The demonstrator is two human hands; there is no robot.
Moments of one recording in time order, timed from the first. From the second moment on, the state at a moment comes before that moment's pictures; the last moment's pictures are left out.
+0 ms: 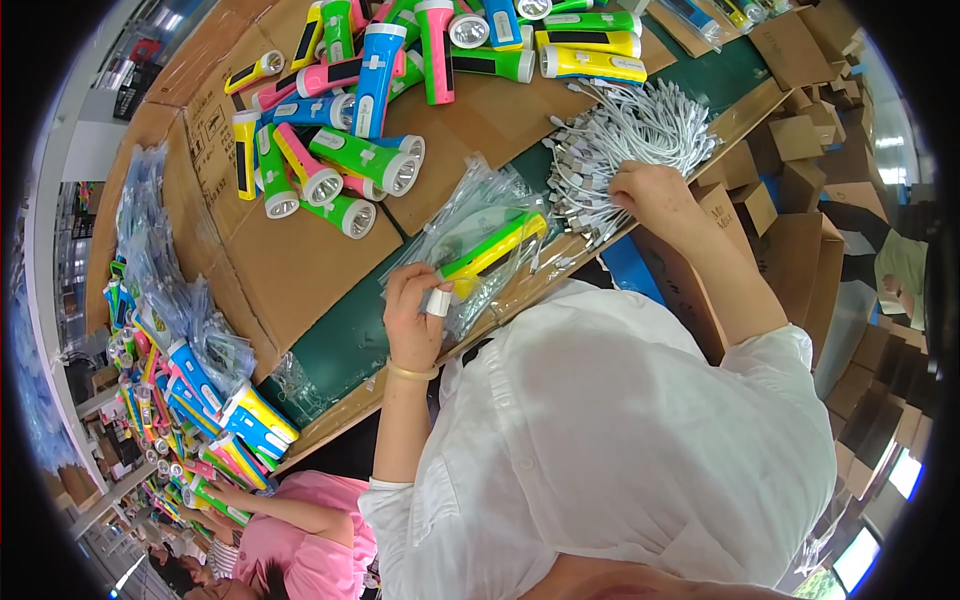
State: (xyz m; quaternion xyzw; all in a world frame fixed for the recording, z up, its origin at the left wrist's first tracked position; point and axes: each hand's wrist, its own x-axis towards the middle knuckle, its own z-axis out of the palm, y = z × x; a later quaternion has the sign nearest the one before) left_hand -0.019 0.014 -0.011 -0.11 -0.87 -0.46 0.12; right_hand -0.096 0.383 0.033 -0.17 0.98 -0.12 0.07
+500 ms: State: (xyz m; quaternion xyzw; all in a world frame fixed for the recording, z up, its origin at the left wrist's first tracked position) left_hand -0.012 0.010 -0.013 -0.15 -0.88 -0.43 0.13; right_hand -0.121 0.371 0.121 -0.23 0.63 -0.74 0.10
